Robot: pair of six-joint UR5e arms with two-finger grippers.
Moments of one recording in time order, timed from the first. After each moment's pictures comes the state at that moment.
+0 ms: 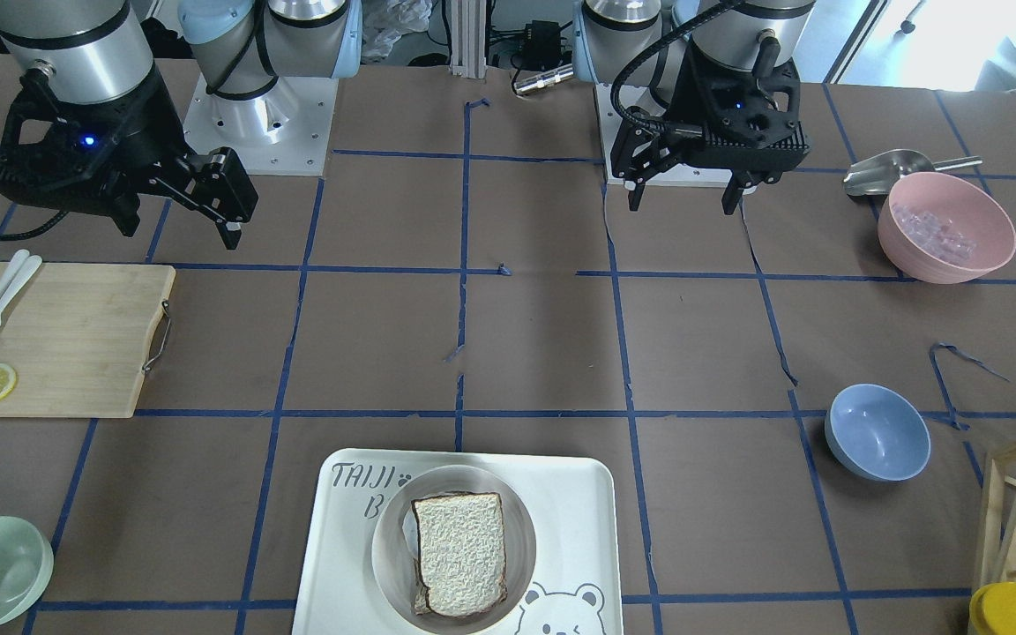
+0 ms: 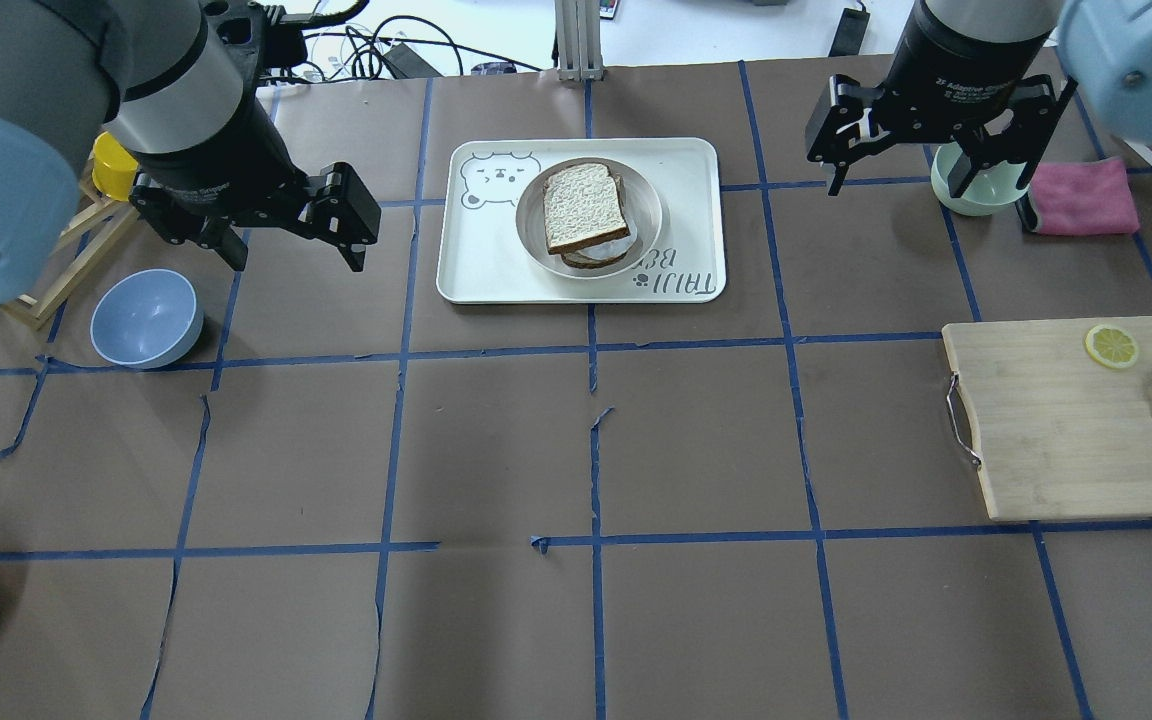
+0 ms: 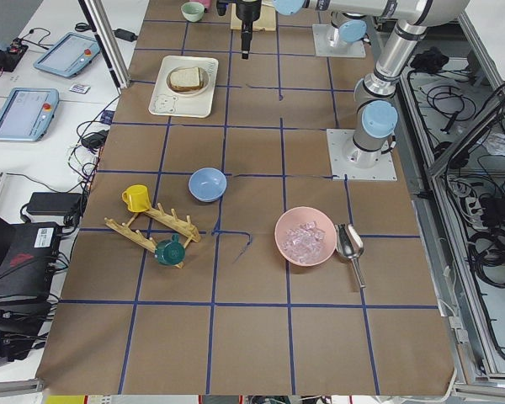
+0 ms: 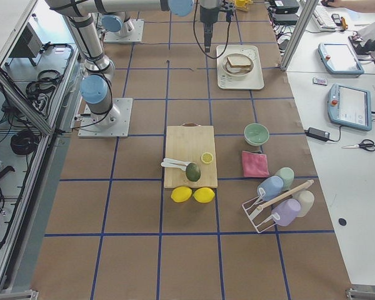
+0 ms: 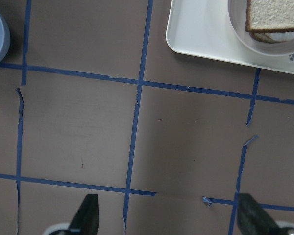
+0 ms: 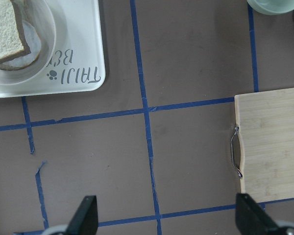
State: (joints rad) left arm -1.65 -1.53 -1.58 -1.55 1.59 -0.02; right arm 1.58 -1.54 1.50 -1.58 -1.61 0.12
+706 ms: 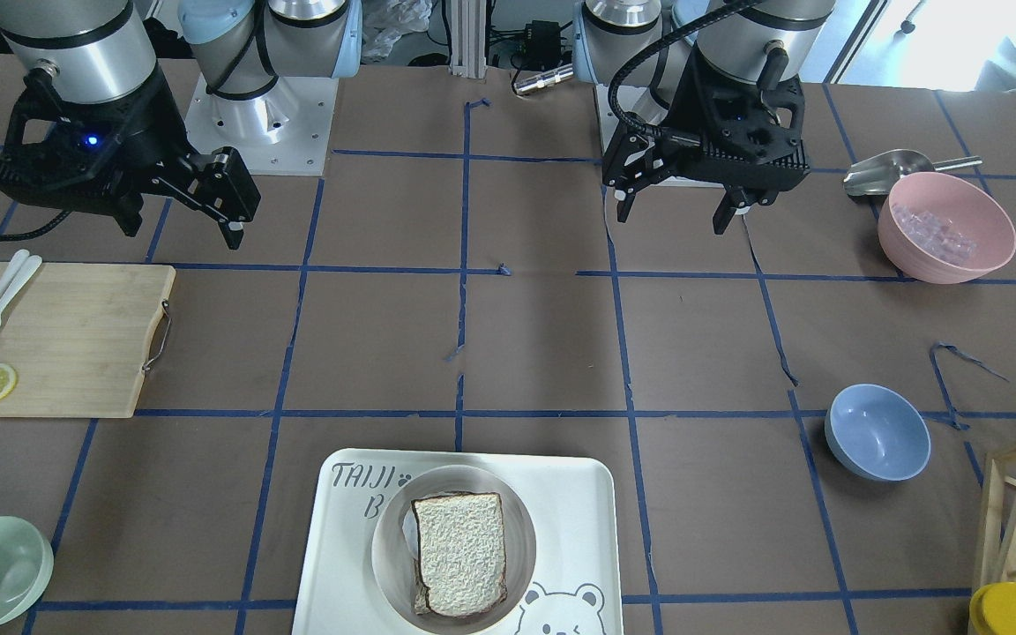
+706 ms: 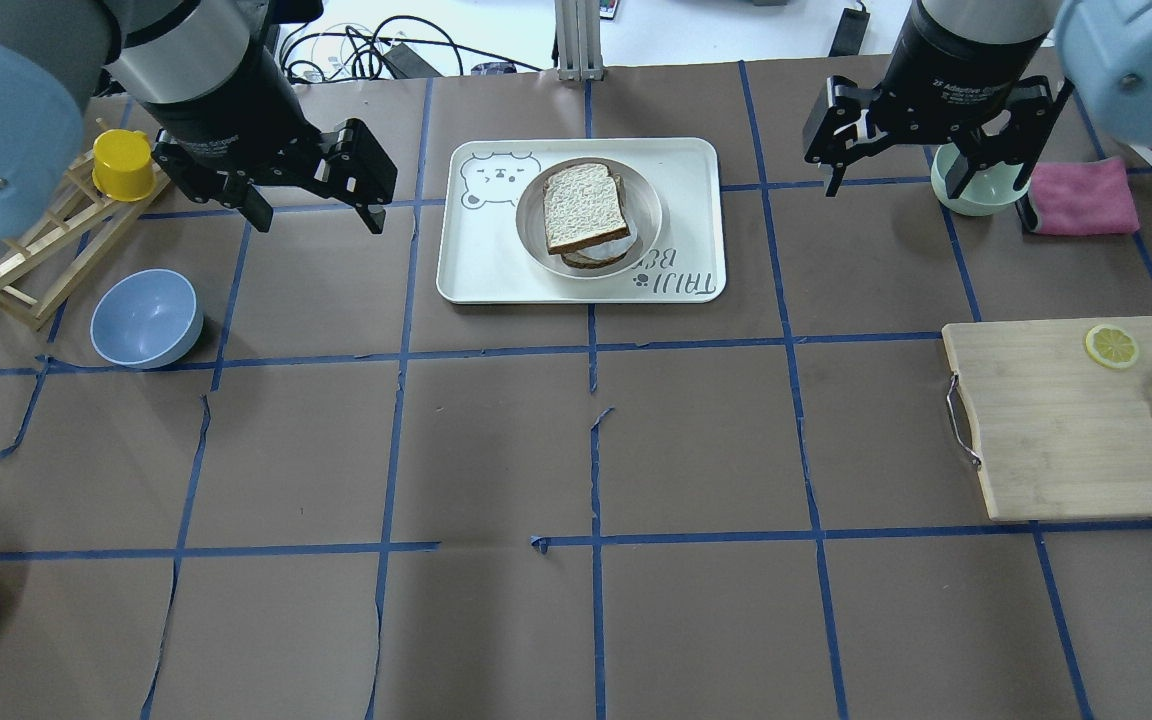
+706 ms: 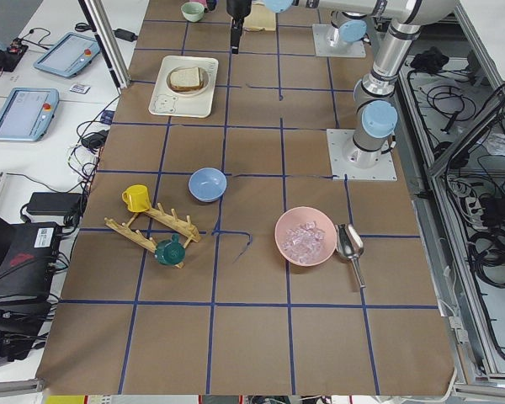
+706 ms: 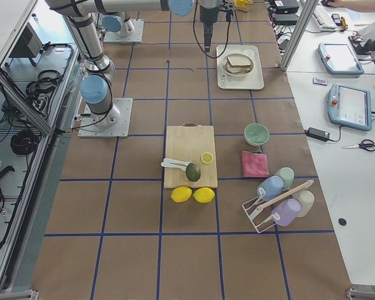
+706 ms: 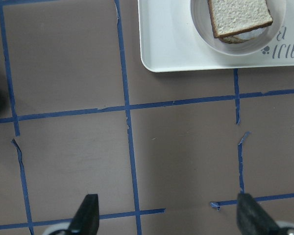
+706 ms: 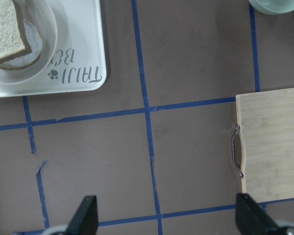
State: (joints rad) left arm -1.64 -1.57 -1.52 -1.55 1.53 0.02; right arm 1.58 -1.54 1.51 -1.58 -1.61 0.12
